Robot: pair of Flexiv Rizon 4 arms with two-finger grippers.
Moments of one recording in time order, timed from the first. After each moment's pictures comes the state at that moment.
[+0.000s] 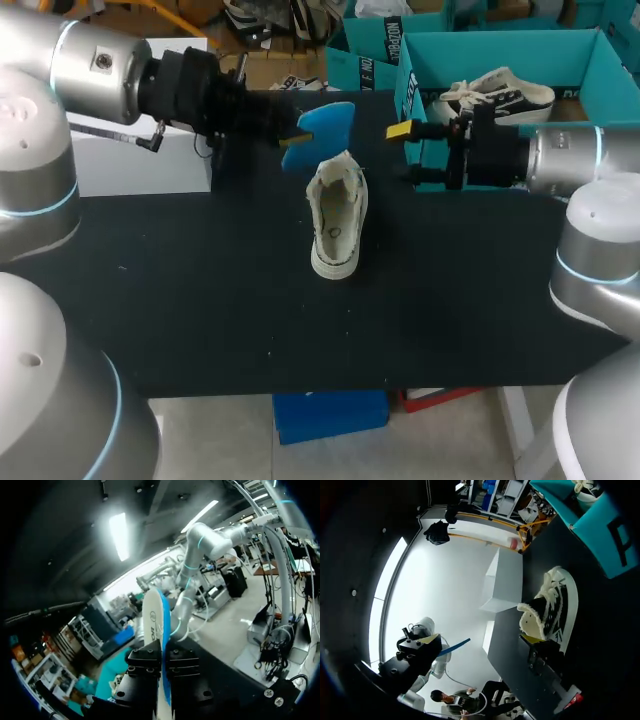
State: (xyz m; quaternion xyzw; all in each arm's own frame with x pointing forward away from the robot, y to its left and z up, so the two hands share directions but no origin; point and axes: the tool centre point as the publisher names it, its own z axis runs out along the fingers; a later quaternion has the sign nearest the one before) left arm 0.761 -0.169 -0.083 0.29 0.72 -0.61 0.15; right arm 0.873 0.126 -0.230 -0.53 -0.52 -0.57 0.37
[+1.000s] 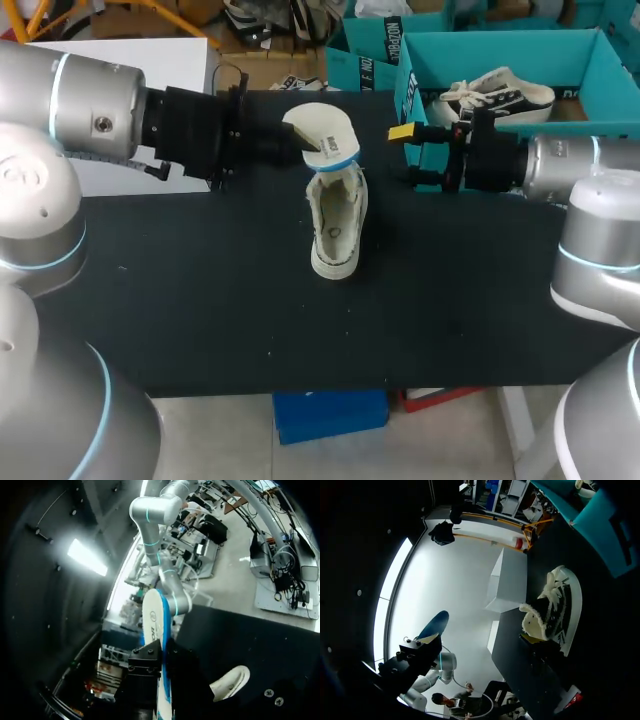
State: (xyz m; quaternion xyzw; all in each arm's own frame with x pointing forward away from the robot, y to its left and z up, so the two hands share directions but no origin) left arm 0.743 -0.176 -0.096 0.46 0.65 -0.49 0.36; right arm 0.874 0.126 -0.233 -0.51 -0.51 -0.58 0.38
